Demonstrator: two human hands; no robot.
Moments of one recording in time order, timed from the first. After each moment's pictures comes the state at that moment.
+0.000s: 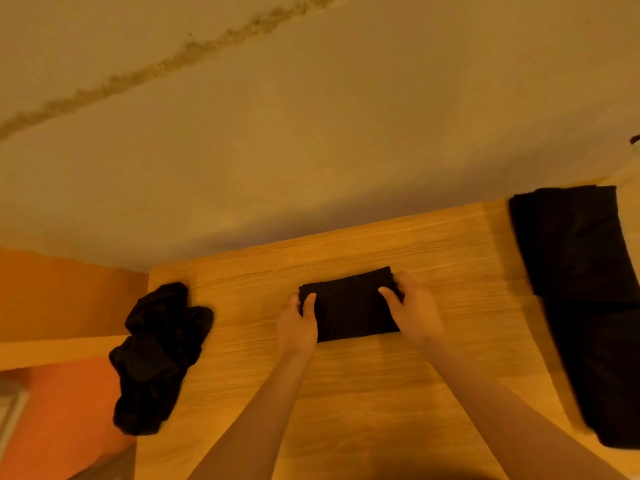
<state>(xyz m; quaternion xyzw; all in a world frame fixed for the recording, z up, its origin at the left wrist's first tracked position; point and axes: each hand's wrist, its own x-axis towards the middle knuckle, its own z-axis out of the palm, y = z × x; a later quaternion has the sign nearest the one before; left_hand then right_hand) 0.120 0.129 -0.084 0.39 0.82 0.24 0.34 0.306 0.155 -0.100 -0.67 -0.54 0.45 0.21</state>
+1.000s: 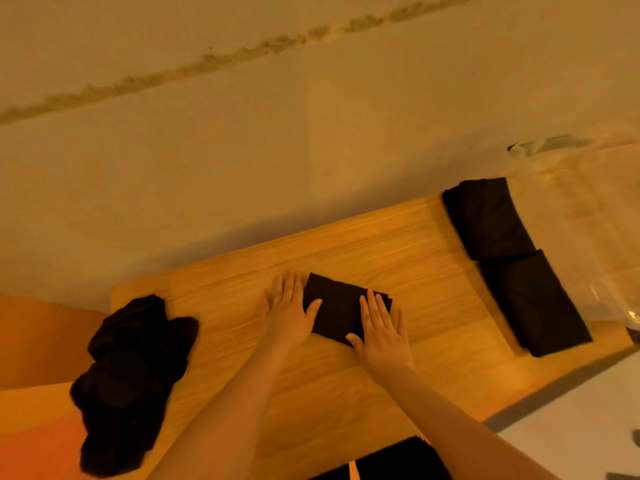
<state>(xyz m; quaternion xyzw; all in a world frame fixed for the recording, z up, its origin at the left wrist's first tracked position) 0.086 0.133 -0.083 0.70 0.65 -0.11 0.28 0.252 0.053 -0.094 -0.72 -0.66 0.20 -0.10</state>
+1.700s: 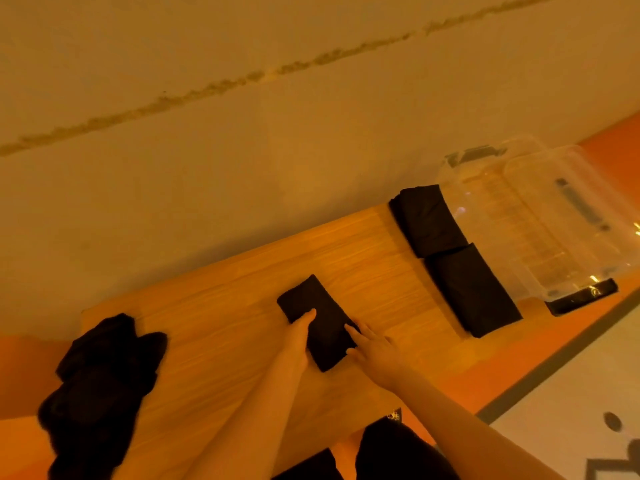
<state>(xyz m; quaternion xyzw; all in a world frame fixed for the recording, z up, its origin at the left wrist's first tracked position) 0.173 0.084 -0.043 0.08 0.66 0.25 0.70 0.310 0.015 -0.057 -0.69 -0.61 0.38 -0.05</state>
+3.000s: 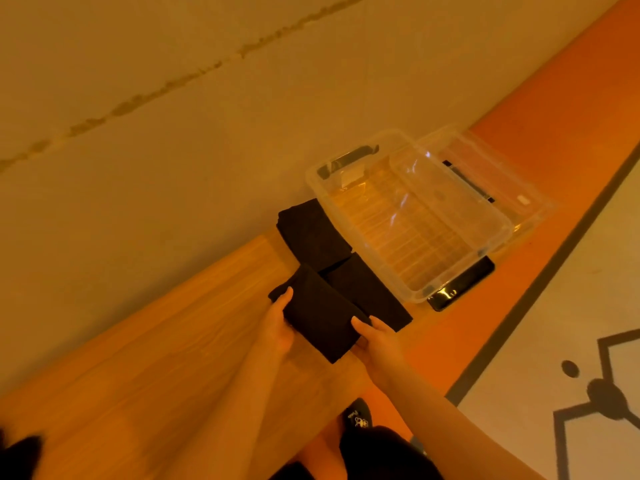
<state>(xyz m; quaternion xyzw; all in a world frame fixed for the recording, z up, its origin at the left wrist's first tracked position) 0.370 0.103 -0.024 0.18 0.53 0.26 0.78 0.492 -0.012 -0.028 -0.54 0.09 0.60 0.59</state>
